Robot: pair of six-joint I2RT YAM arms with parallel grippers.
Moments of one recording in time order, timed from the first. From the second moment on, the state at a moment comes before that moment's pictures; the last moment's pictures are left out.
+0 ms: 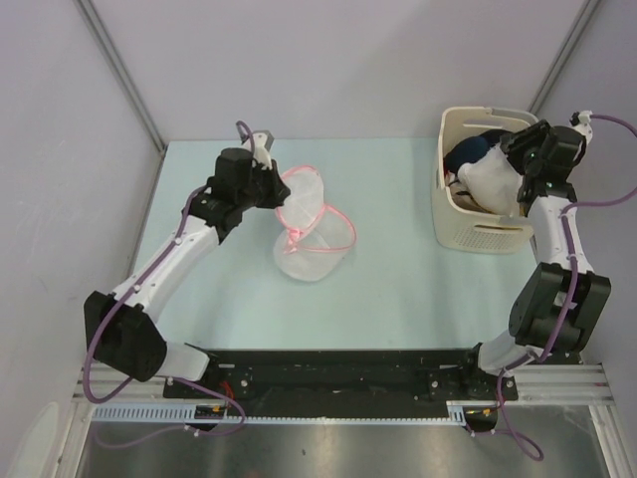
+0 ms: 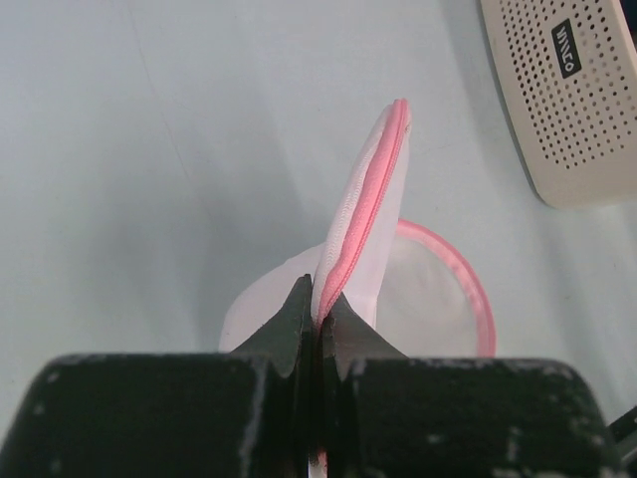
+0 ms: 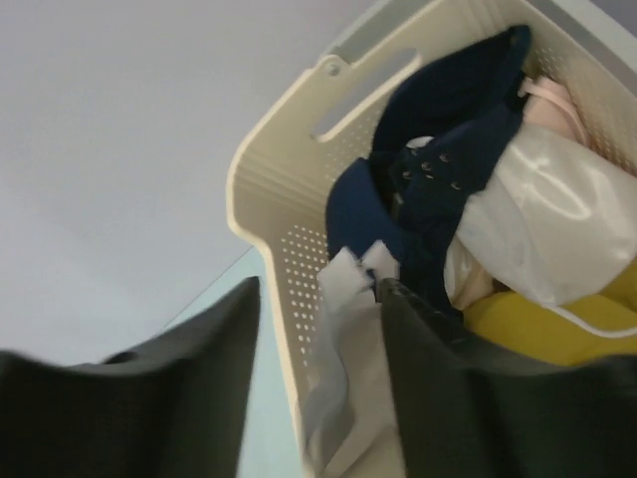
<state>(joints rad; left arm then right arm) -0.40 1.39 1.23 -0.32 0.12 -0.31 -0.28 1.54 1.31 0.02 -0.12 0.71</state>
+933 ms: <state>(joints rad) -0.17 1.47 1.35 -0.30 -0.19 -0.38 0.01 0.96 1.19 -0.42 0.30 0.55</state>
